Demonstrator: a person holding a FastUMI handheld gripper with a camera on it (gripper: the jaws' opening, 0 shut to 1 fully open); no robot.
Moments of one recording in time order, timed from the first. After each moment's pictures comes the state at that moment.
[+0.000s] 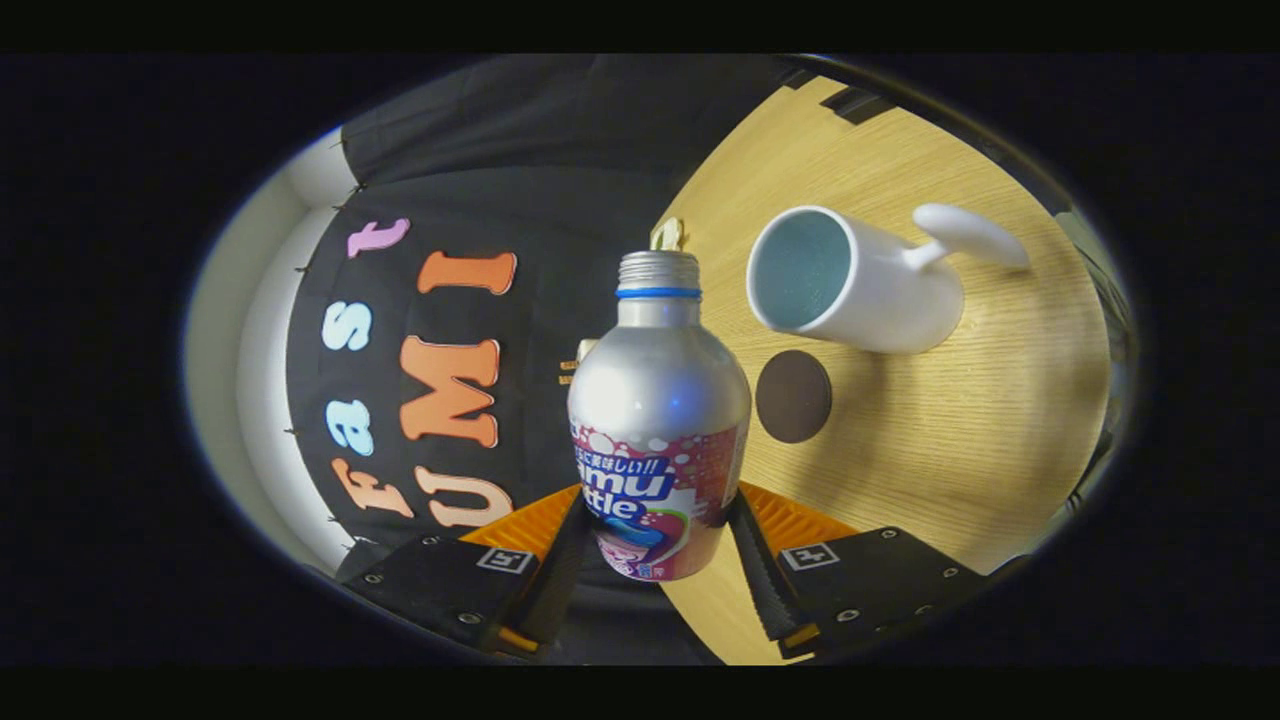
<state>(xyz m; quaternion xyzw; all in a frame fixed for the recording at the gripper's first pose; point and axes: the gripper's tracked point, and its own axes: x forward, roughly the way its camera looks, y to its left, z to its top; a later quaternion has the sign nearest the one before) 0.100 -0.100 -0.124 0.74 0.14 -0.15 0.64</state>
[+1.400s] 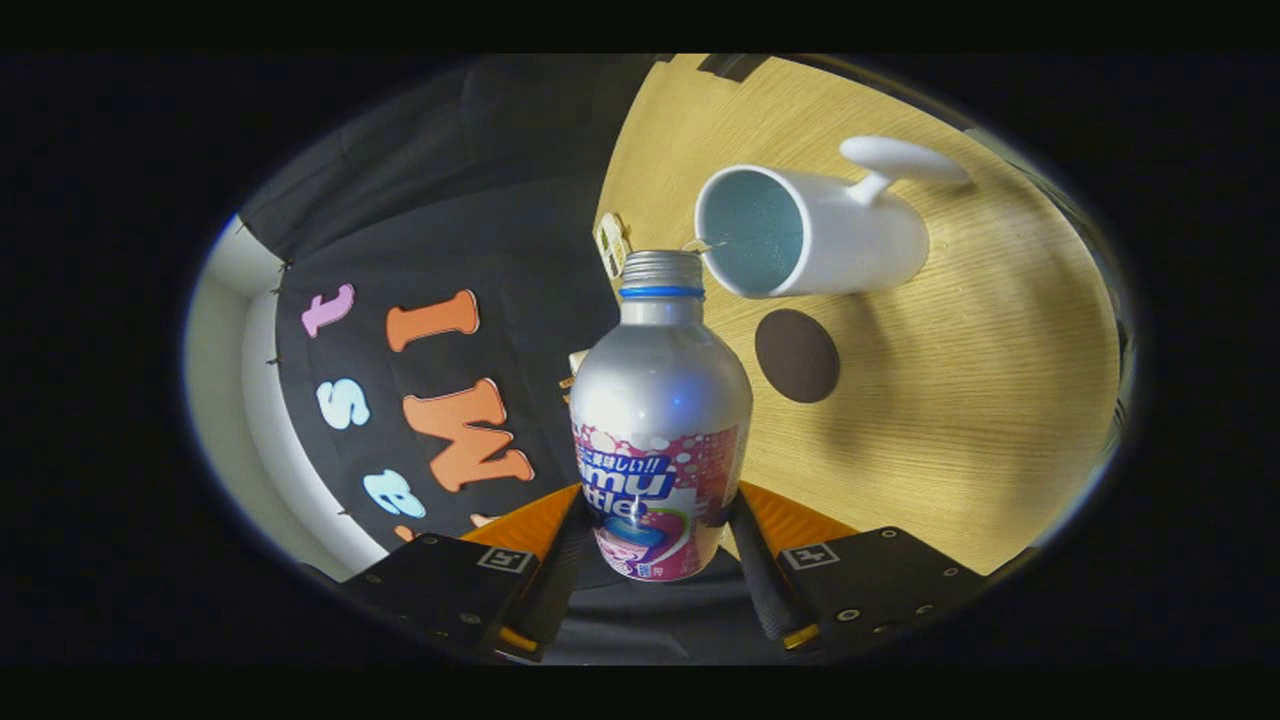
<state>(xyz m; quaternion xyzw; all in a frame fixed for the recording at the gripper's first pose) 0.107 -0.106 -0.098 0.83 0.14 -0.15 0.51</state>
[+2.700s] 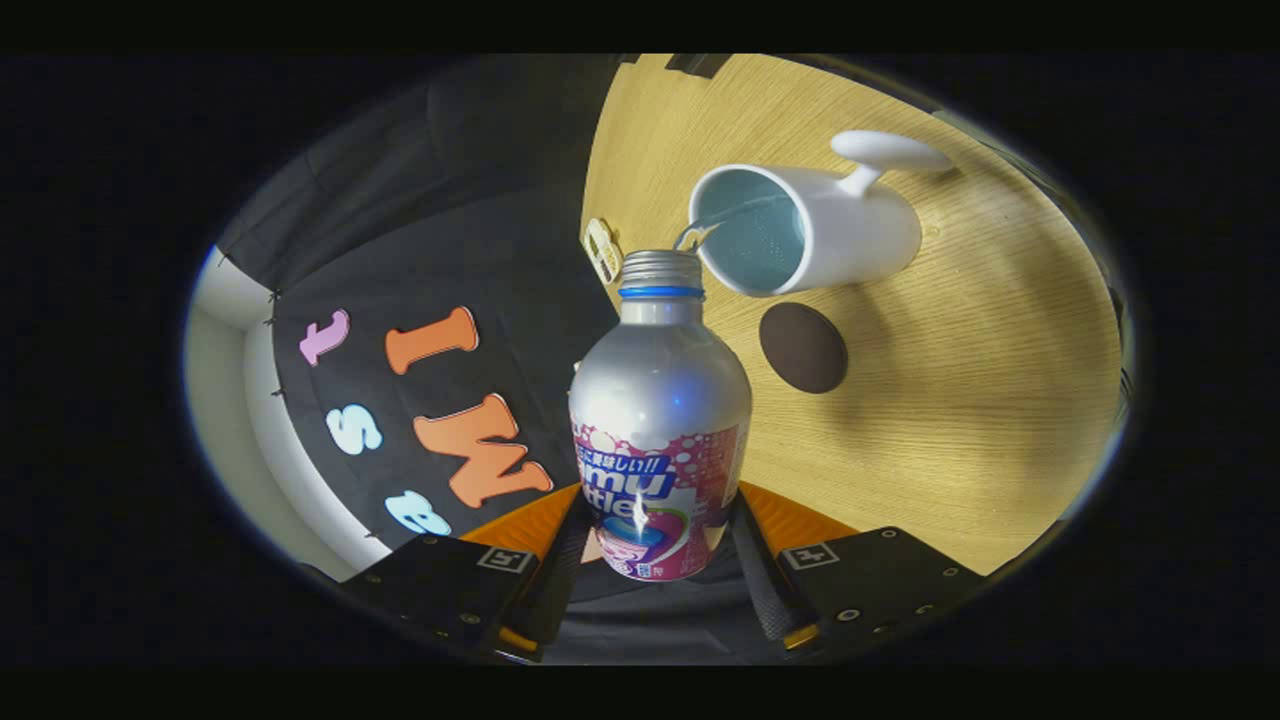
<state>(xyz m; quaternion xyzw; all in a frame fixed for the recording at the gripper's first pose) 0.104 -0.115 -0.082 0.86 0.13 -0.16 0.47</state>
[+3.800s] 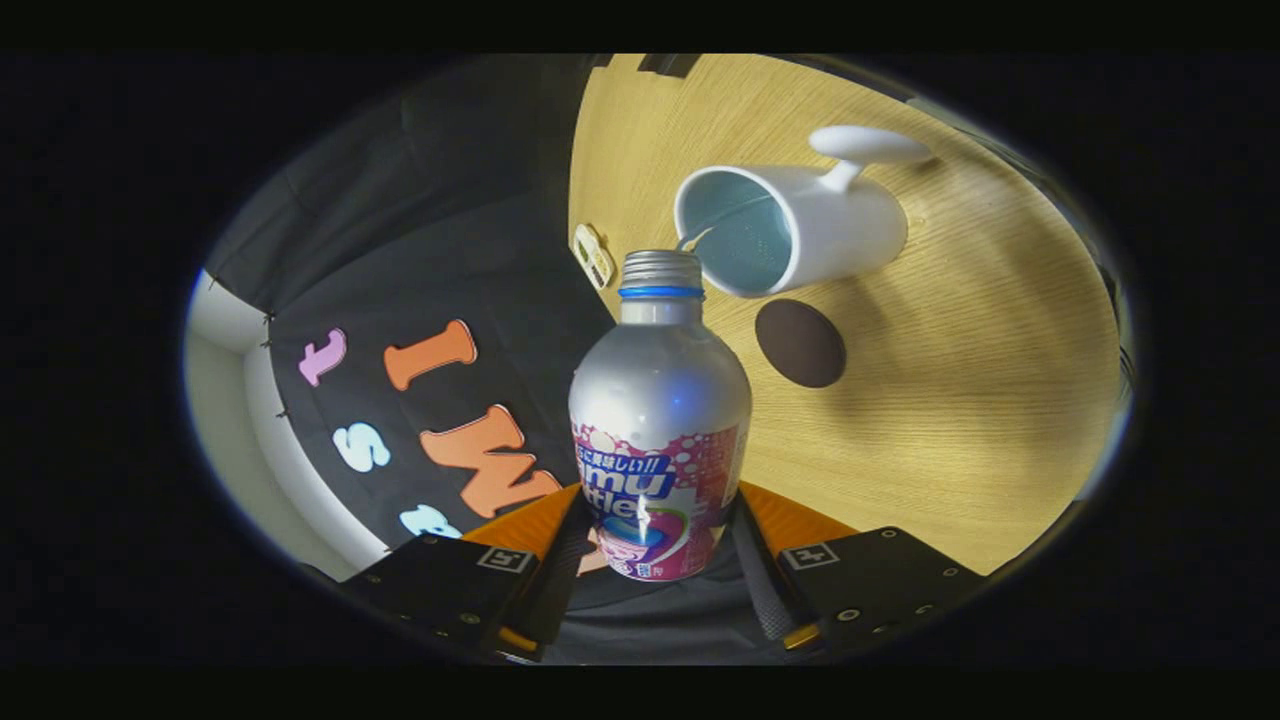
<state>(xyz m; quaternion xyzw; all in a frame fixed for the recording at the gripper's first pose) 0.105 -0.125 -0.074 0.87 0.13 -0.17 0.44</state>
